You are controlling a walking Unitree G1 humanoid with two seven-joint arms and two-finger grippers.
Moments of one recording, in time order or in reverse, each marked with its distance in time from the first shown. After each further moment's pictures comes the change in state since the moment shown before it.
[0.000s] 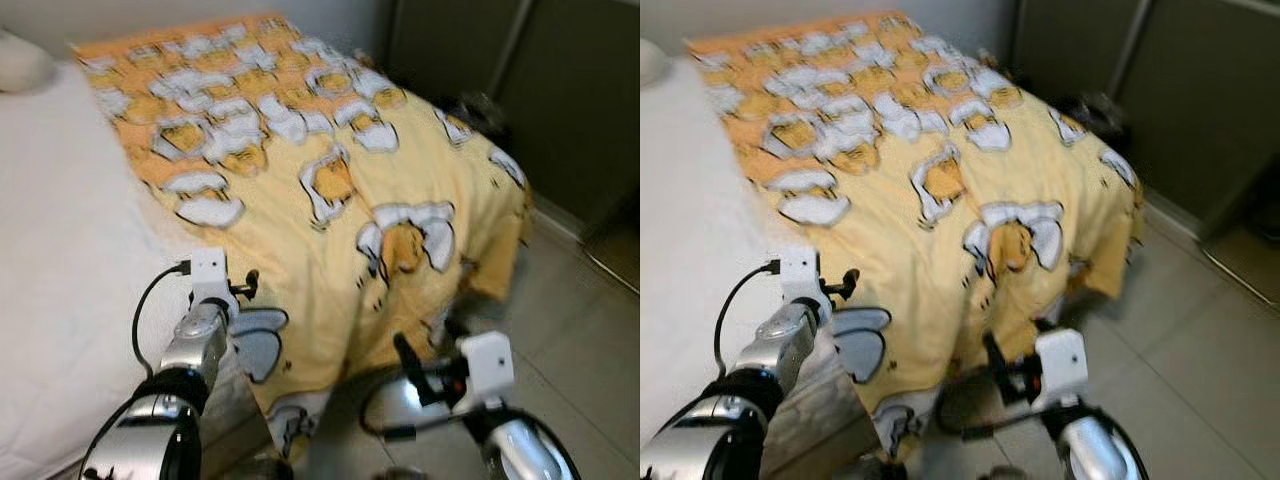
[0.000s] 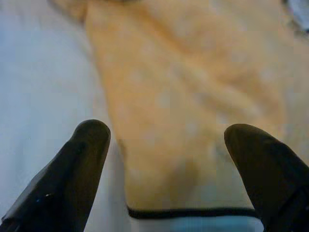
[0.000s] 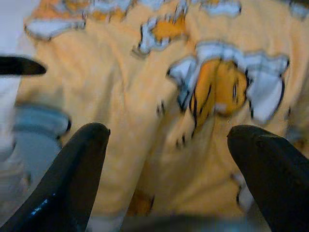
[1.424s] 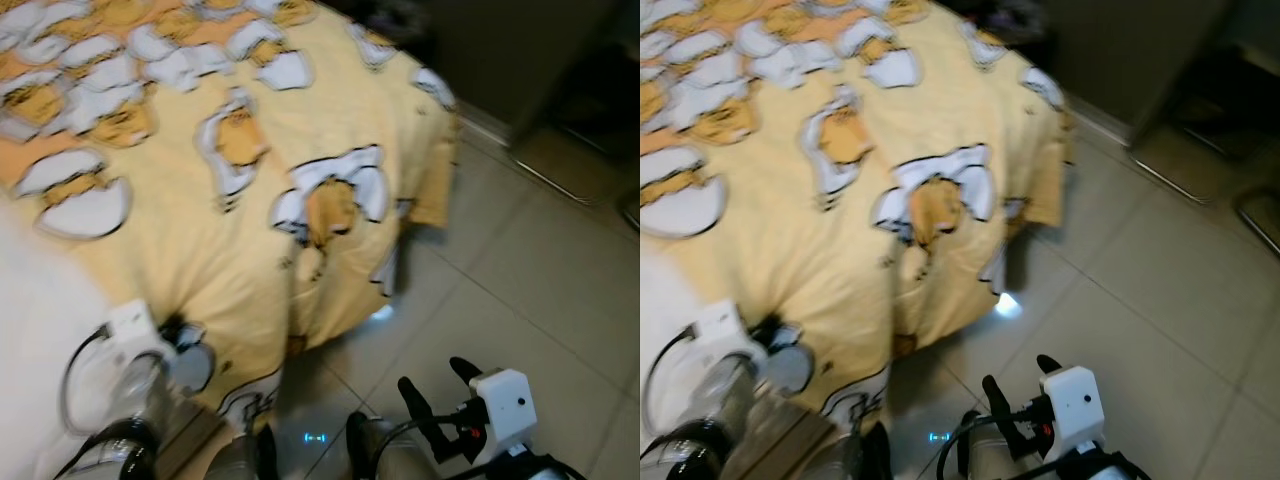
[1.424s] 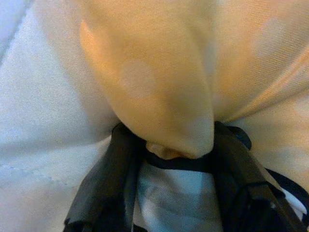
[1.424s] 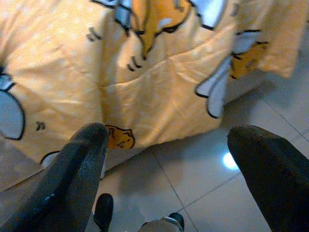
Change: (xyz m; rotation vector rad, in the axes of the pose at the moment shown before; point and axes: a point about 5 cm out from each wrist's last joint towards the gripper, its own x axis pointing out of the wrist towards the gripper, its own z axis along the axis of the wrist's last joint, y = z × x) left arm -0.042 0.102 -0.066 -0.141 0.071 0.333; right arm -0.038 0.010 0.004 0.021 0.107 0.063
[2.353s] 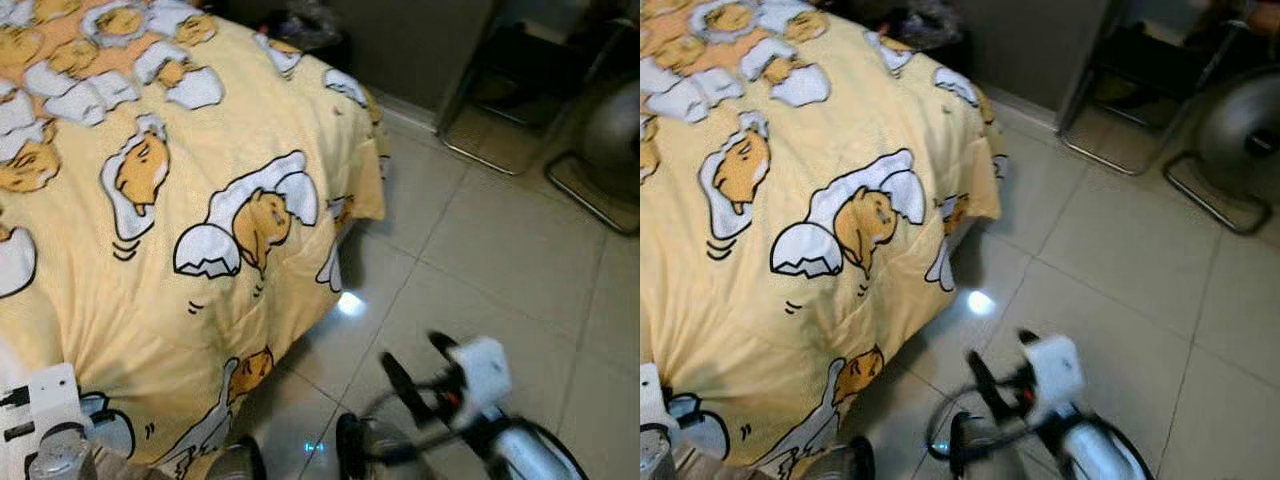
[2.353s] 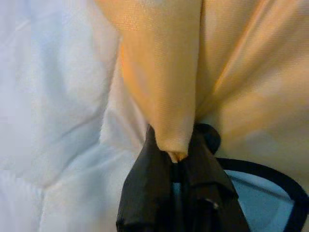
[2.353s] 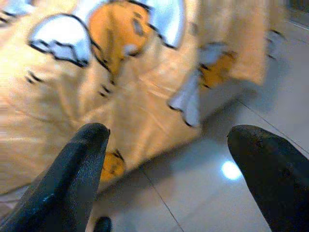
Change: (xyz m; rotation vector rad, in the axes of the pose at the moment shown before) left arm -0.030 0.095 -0.021 0.267 0.007 0.282; right arm 0.041 0.003 0.015 0.021 -0.066 0.110
